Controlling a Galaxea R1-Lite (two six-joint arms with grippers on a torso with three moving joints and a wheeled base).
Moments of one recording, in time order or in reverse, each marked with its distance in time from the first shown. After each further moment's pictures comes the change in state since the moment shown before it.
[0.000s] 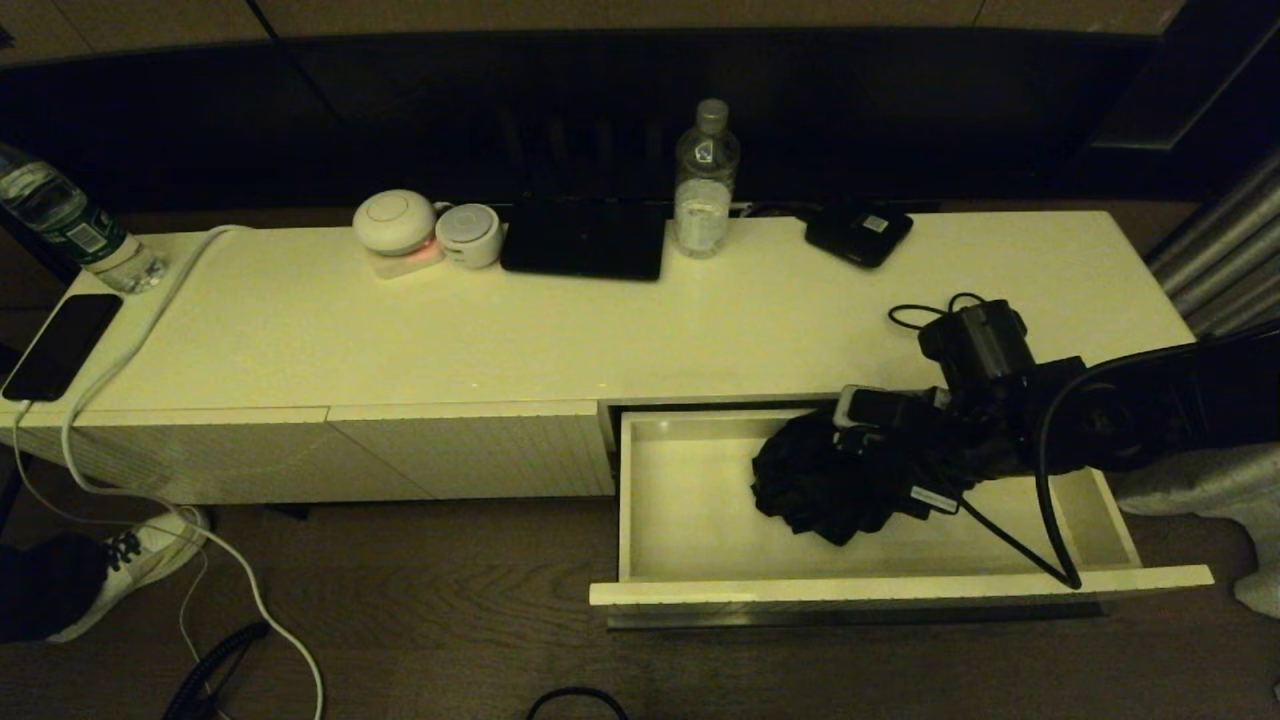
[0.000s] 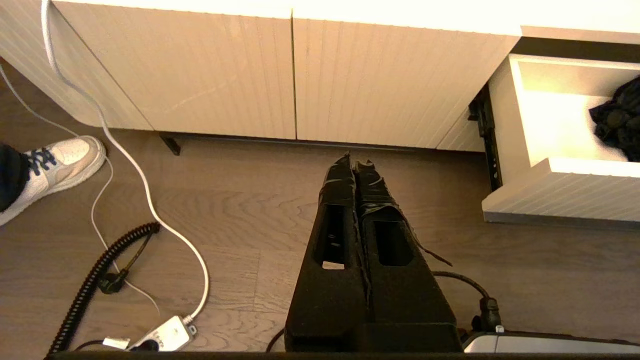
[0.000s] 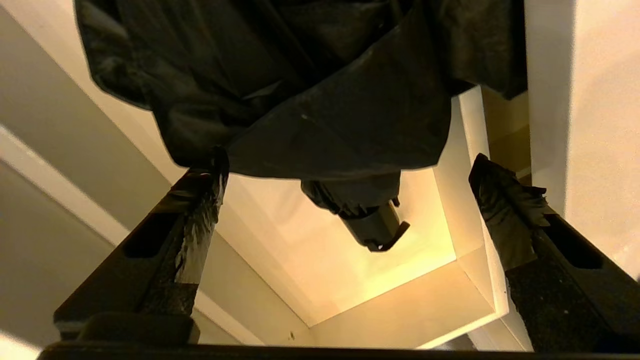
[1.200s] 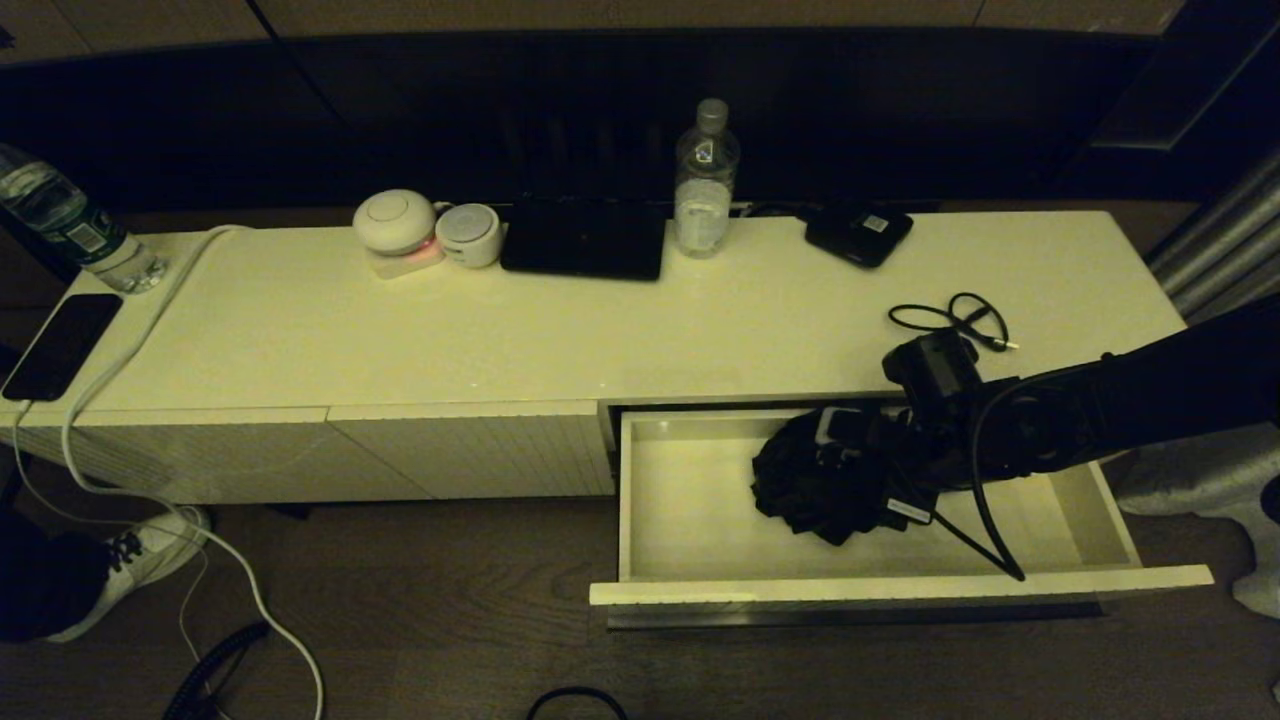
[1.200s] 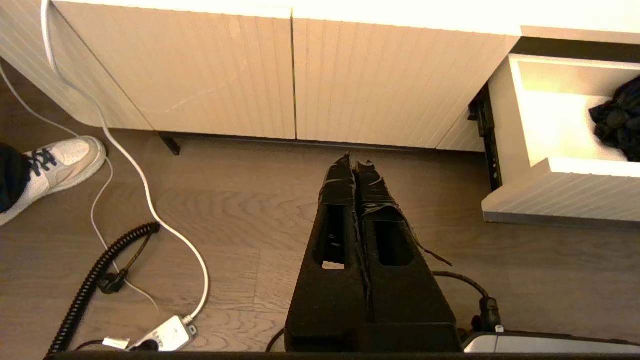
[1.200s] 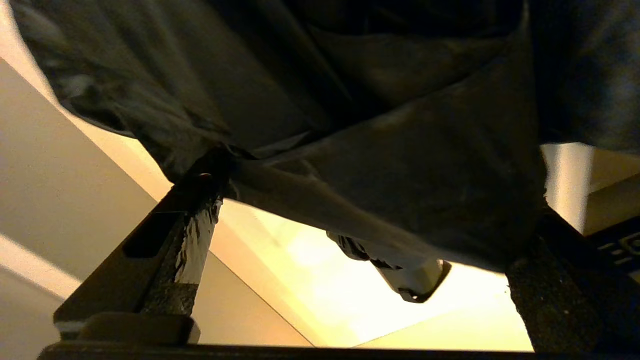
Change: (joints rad) left arm 0.000 0.000 0.000 0.000 0.001 0.000; right arm -0.019 0.155 -0.084 0.013 0.007 0.008
